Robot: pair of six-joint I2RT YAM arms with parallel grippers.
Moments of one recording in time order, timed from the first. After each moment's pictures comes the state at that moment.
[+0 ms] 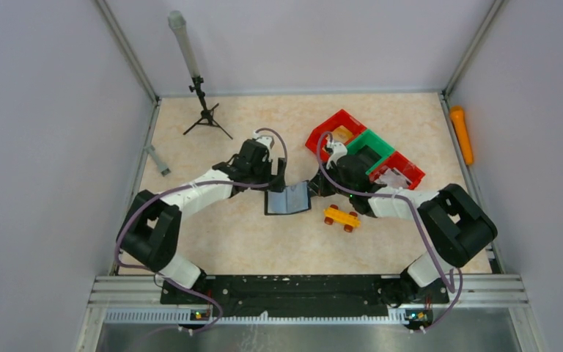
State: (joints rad) left arm -0.54 1.54 0.94 -0.25 -0.01 -0.38; right arm 0.62 1.56 0.67 0.40 -0.15 0.46
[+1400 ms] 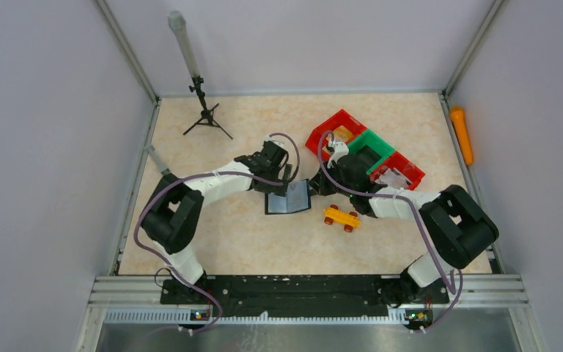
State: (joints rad) left arm -0.66 1.76 1.13 -0.46 -0.28 -0.35; right arm 0.62 1.55 0.67 0.40 -0.12 0.47
